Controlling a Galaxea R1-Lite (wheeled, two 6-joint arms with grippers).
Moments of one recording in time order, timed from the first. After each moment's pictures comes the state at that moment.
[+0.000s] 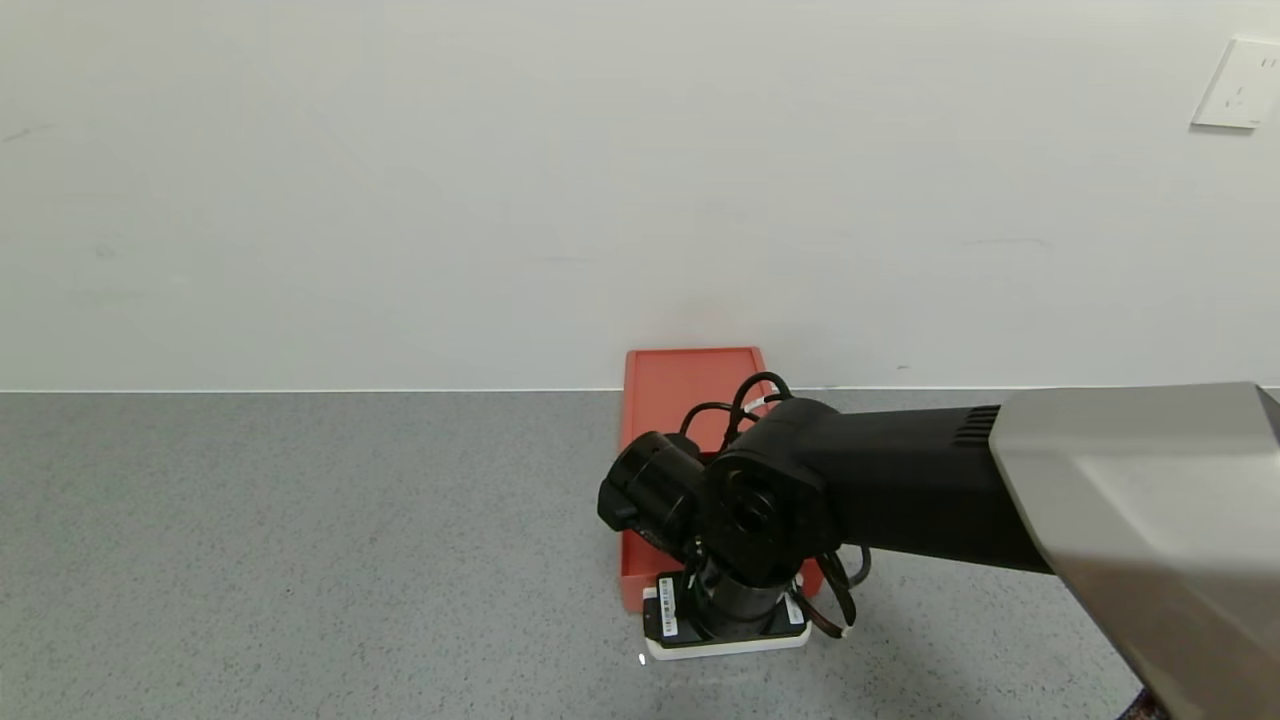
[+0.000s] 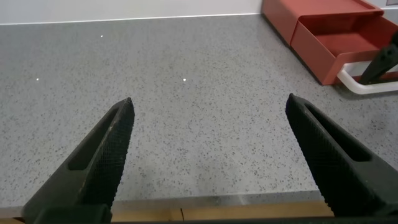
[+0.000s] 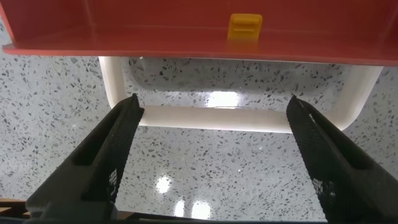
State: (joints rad) left arm 0.00 0.00 0.00 0.01 -0.01 -0.01; right arm 0.88 2.33 -1.88 0.87 -0.17 0.78
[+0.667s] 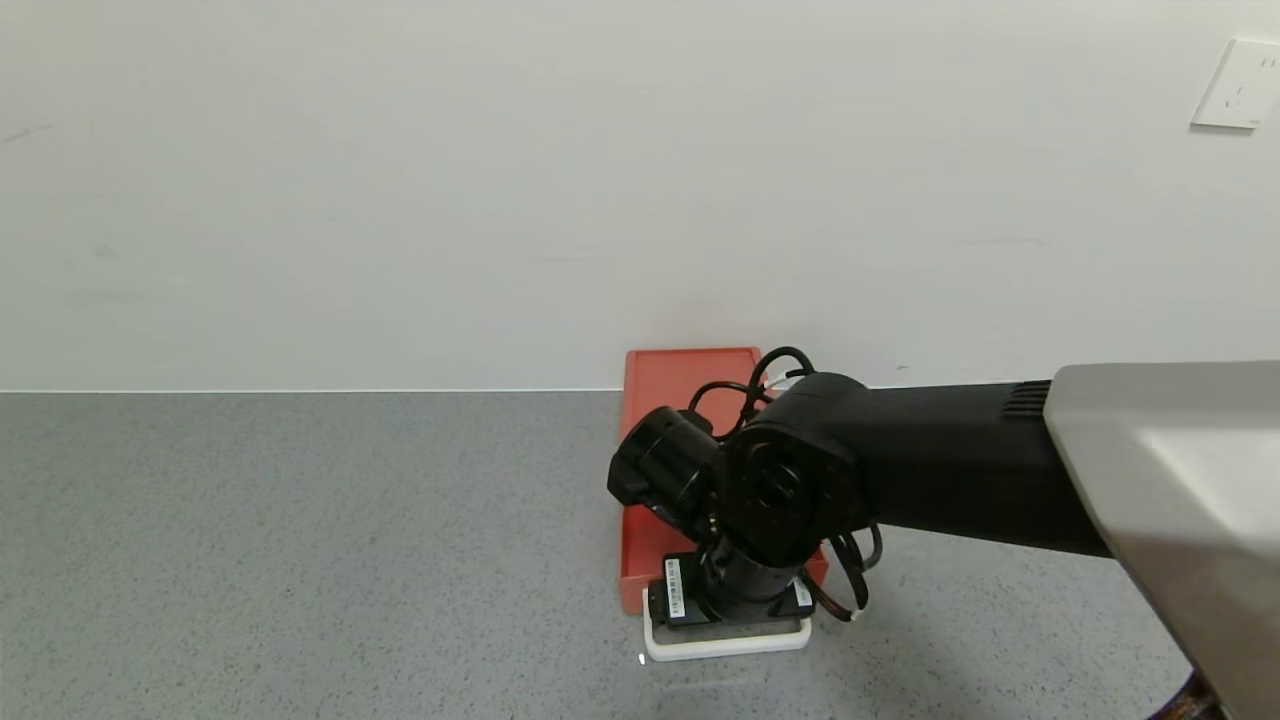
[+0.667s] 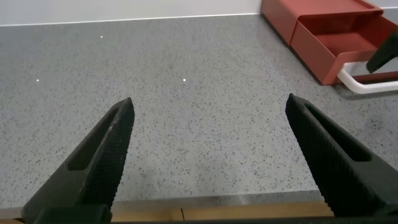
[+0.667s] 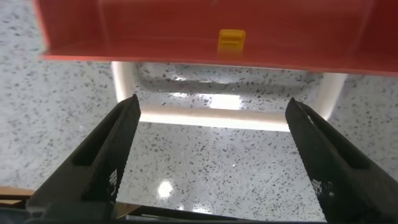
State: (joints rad) left arm 0.00 0.00 0.00 0.00 -0.01 0.00; right arm 0.86 2.29 -1.89 0.87 -0.18 0.76
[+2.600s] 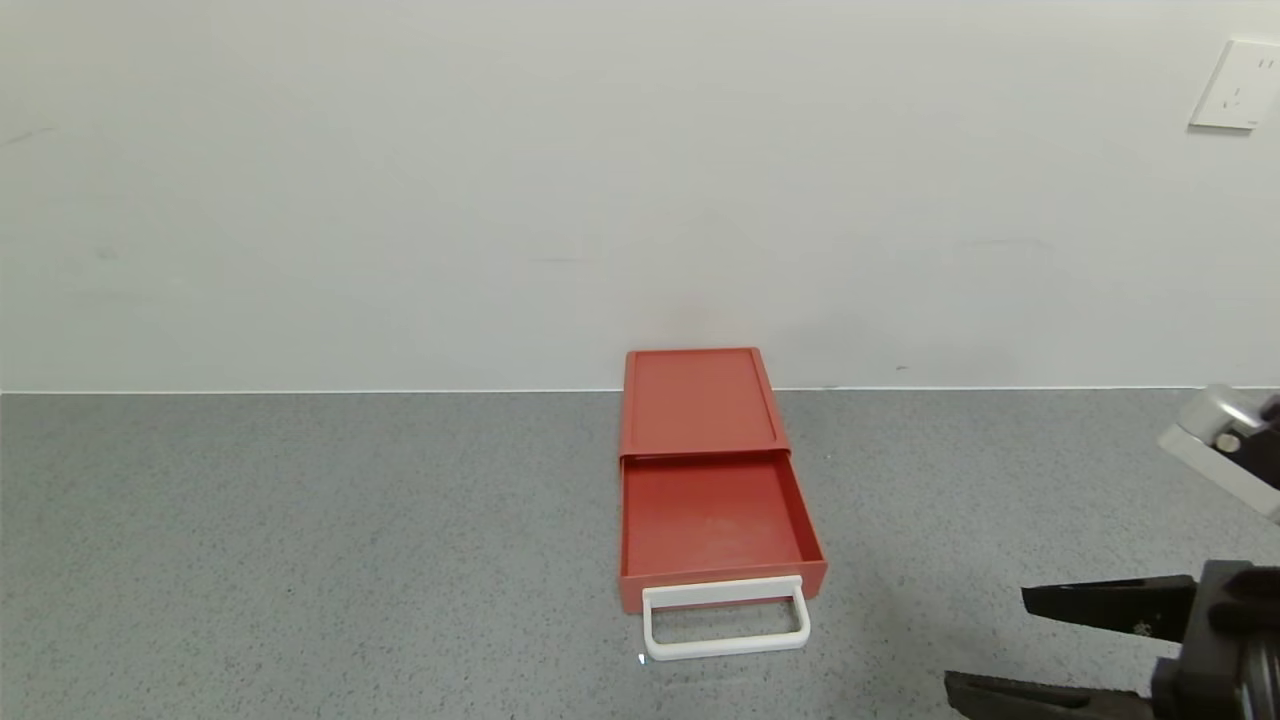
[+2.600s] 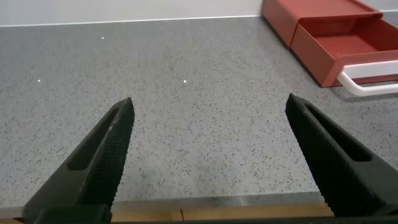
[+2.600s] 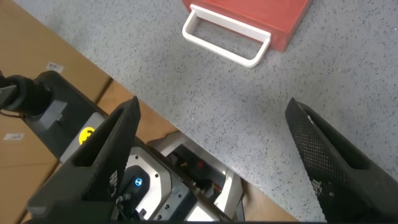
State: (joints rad) left arm 0.00 0.00 0.00 0.00 -0.01 -0.01; right arm 0.78 1.19 -0.86 0.27 0.03 0.30
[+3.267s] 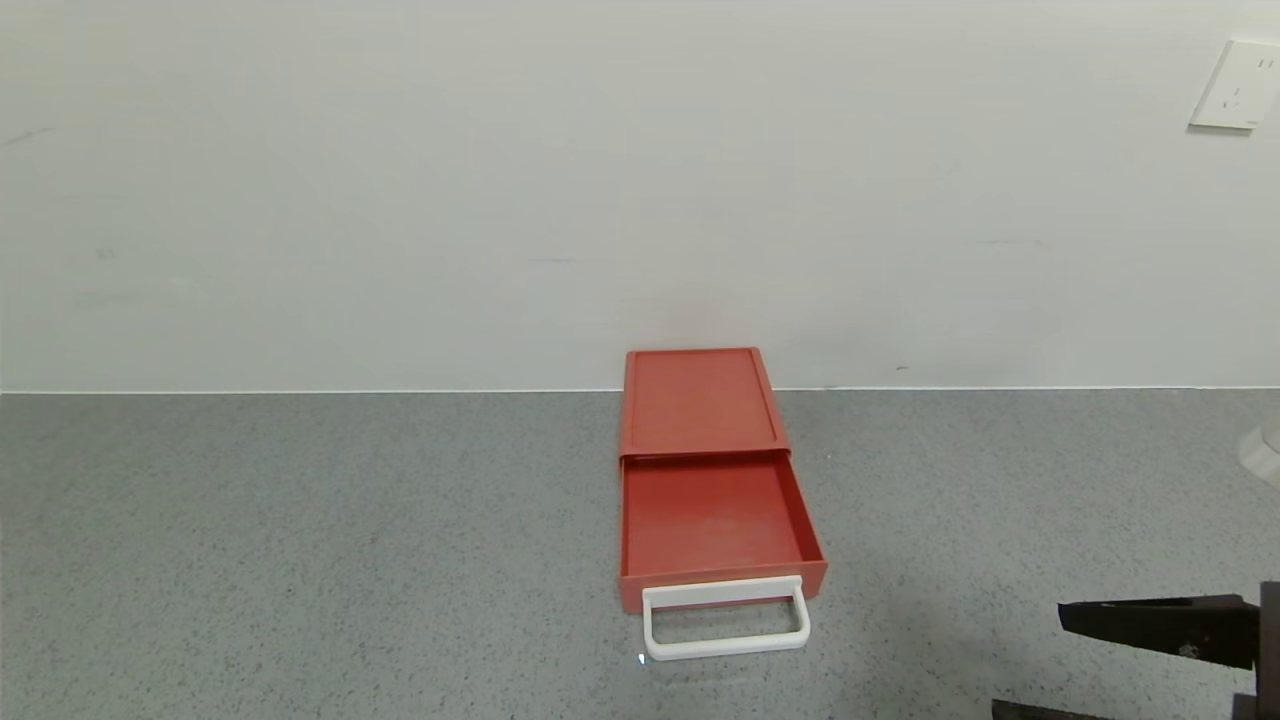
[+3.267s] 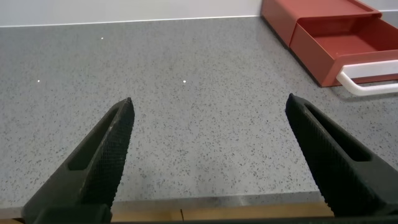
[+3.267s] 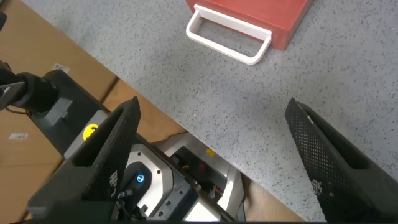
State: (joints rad) left arm 0.00 0.00 0.00 0.00 -0.01 -0.01; right arm 0.79 1.13 -0.82 0.27 0.04 0.30
